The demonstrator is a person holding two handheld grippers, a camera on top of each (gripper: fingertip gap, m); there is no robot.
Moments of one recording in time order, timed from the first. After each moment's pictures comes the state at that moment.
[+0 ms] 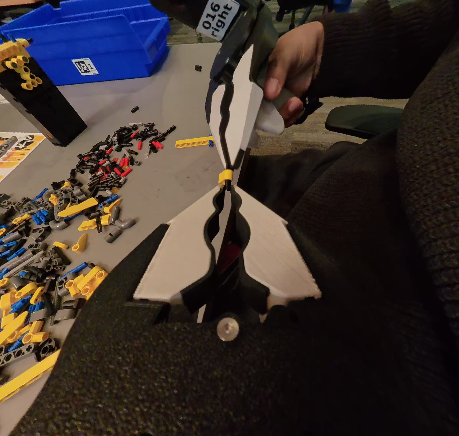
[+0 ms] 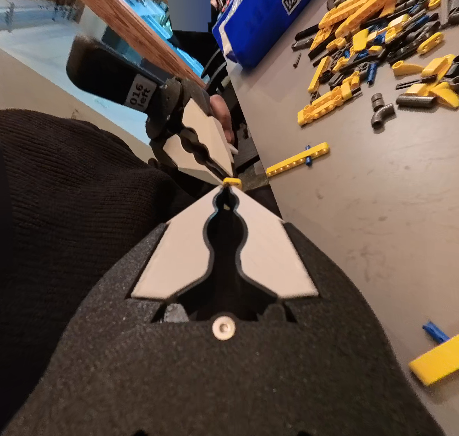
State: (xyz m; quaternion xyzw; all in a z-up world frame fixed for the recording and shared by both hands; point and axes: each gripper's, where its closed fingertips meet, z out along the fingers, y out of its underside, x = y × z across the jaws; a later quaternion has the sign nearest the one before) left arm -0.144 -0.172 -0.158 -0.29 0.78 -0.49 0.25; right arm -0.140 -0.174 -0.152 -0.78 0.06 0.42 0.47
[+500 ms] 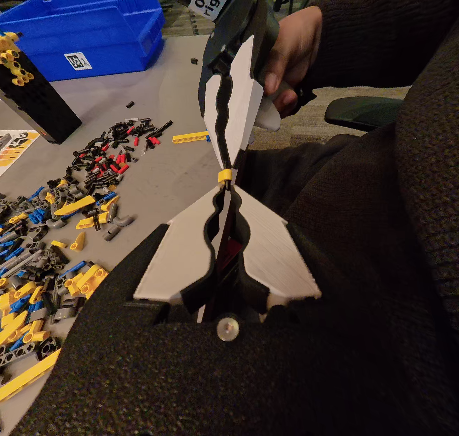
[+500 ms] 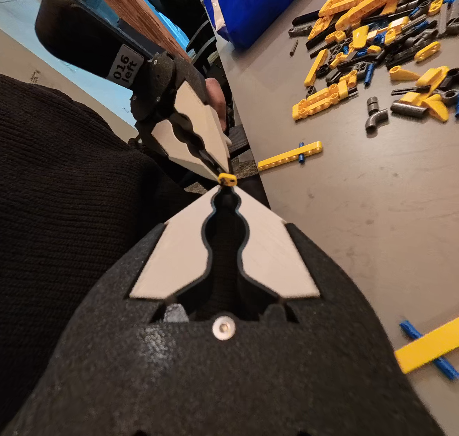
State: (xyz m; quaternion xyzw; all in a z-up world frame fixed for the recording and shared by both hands) left arm -0.145 -0.172 -0.163 -0.29 0.79 -0.48 0.24; right arm -0.140 -0.174 -0.159 -0.81 0.02 0.37 0.46
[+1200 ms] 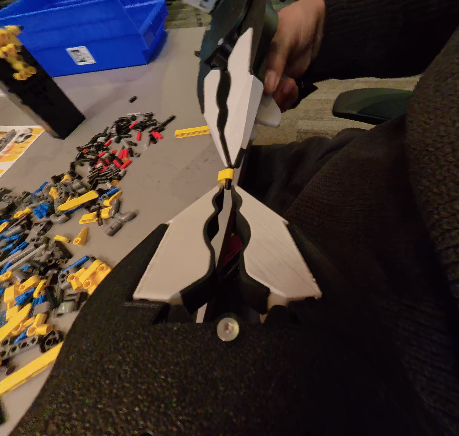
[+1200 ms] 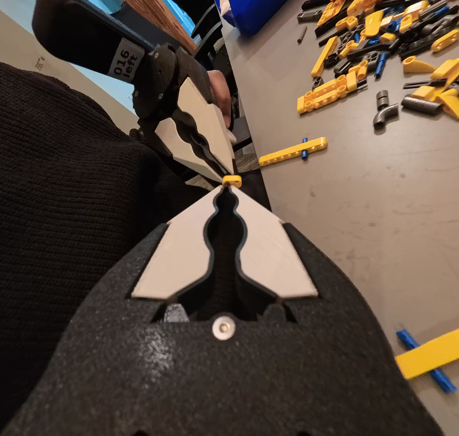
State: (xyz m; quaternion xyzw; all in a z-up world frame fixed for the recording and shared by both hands) left arm -0.143 -0.169 -0.168 -0.29 0.79 -0.47 0.25; right arm -0.141 -0.173 -0.162 -0.81 0.01 0.38 0.44
